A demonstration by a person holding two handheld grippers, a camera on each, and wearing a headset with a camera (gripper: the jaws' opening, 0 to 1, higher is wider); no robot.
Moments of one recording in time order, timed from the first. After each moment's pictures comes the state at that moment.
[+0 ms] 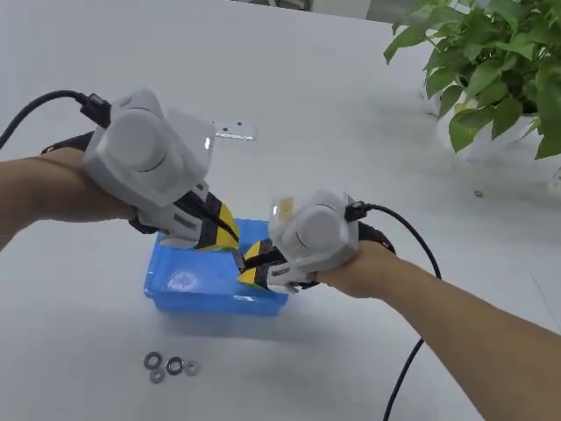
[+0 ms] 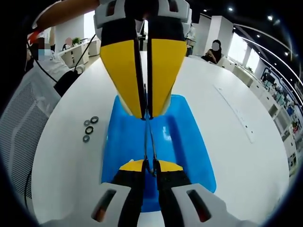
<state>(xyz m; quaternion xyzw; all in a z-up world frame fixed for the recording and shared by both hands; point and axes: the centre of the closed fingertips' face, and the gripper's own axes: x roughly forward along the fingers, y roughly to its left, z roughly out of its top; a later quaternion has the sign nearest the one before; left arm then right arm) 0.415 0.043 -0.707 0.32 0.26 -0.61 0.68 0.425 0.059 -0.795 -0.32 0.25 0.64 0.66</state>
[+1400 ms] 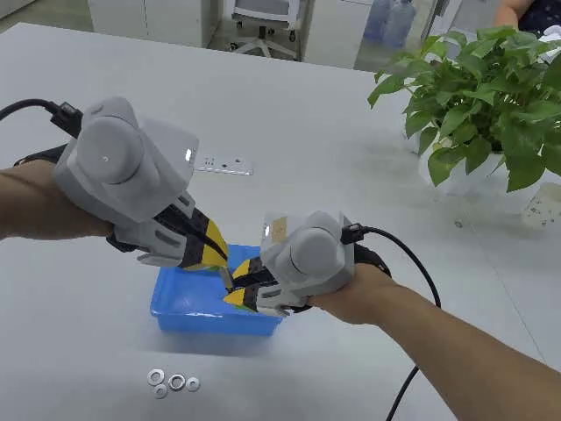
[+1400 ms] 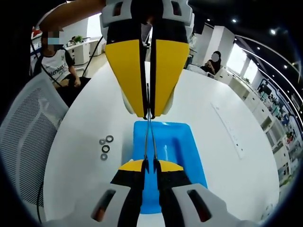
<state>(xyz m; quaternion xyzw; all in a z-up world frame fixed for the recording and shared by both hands) 0.371 0.053 -0.653 0.34 0.23 -0.61 0.68 0.388 0.074 -0.739 -0.33 0.20 0.63 0.67</state>
